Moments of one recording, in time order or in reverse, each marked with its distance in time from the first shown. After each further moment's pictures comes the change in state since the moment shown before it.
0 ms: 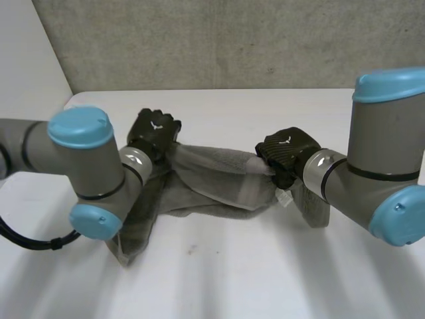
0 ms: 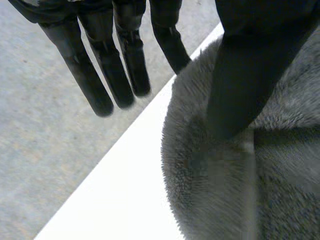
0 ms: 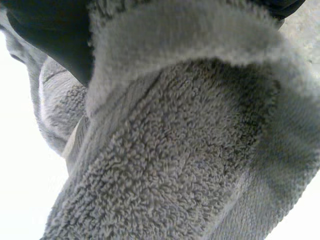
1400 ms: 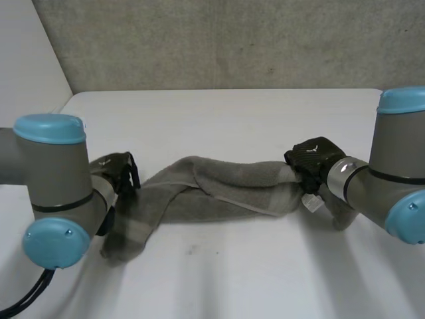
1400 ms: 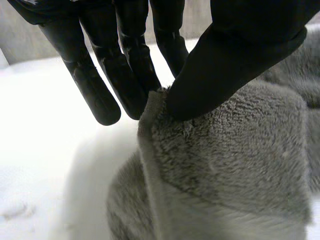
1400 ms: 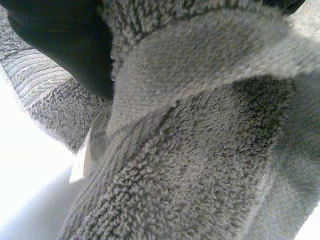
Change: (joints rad) left arm 0.074 0.166 -0.197 -0.286 -0.205 -0.680; right arm -0.137 0.018 0.088 -0.044 -0.014 -0.075; left_hand 0.388 0.449 0.449 0.436 0.426; right_hand 0.006 0.000 0.000 0.000 0.010
